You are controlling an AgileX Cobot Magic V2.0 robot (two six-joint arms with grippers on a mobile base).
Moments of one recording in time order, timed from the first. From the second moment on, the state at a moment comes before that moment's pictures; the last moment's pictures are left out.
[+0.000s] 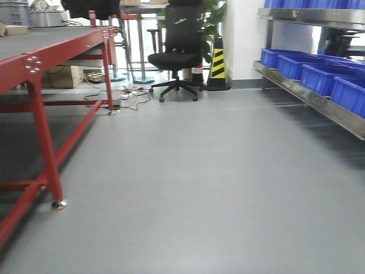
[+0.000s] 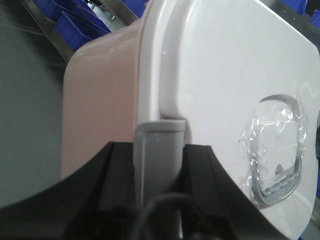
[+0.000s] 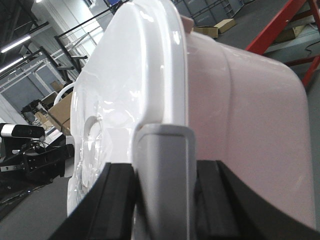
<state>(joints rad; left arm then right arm) 0.06 1.32 -1.30 -1.47 1.00 0.87 -0.14 1.24 -1.29 1.53 0.99 -0.86</state>
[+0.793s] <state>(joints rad) 0.06 1.32 -1.30 -1.47 1.00 0.87 -0.14 1.24 -1.29 1.53 0.98 -0.86</state>
